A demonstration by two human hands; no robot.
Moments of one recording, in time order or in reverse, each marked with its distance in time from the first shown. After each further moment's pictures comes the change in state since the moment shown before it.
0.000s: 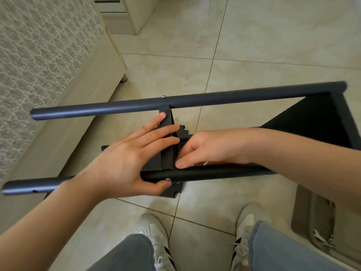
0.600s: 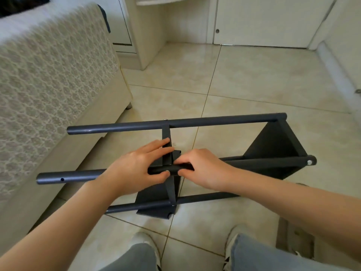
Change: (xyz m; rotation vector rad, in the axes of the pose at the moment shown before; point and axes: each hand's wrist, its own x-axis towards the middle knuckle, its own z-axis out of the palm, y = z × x) left_hand 0.012 0.000 -0.005 -0.093 -0.081 -0.327; right_hand -0.020 -0.008 0.026 -0.490 0.512 -0.236
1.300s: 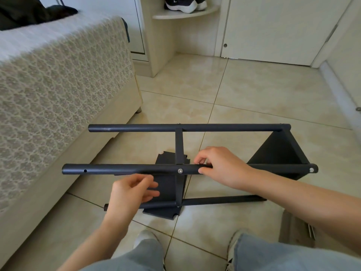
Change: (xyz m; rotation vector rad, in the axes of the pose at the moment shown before) left_hand -0.078 0.030 0.029 -1.088 0.514 -0.750; right_hand -0.013 0.000 -0.012 -0.167 0.119 0.046
